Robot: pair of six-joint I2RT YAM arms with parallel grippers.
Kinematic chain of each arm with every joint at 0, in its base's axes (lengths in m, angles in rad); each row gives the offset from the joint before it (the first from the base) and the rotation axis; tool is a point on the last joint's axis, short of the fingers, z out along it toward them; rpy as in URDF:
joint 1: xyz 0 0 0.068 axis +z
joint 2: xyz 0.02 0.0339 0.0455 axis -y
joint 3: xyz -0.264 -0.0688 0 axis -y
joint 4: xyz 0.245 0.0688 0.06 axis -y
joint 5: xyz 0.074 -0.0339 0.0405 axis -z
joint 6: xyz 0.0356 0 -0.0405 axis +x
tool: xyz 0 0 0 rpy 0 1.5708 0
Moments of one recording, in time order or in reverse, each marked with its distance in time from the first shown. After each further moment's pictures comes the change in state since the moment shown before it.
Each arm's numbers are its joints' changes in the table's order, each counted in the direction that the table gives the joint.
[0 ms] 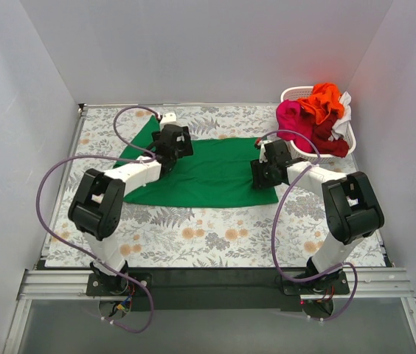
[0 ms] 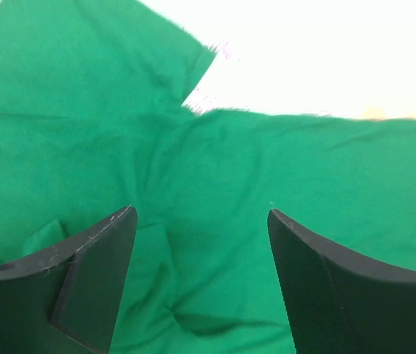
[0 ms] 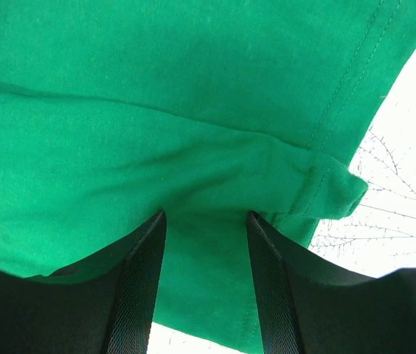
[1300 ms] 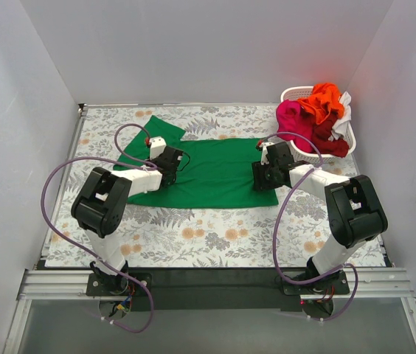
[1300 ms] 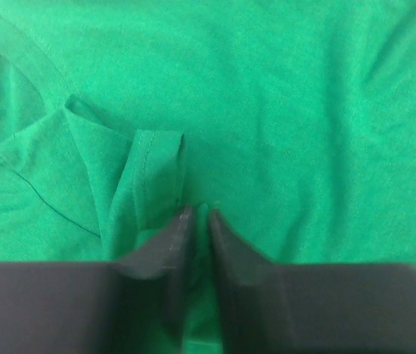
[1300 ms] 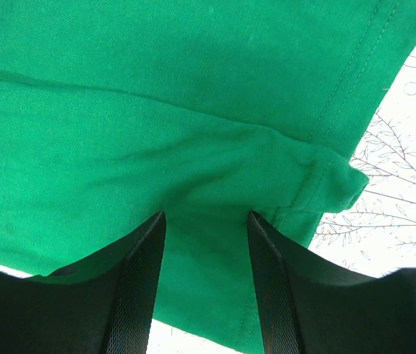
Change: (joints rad) left arm -0.005 -0.008 -0.165 -0.189 -0.312 -0.155; right arm -0.007 0.035 -0.043 0.020 -0.024 0.004
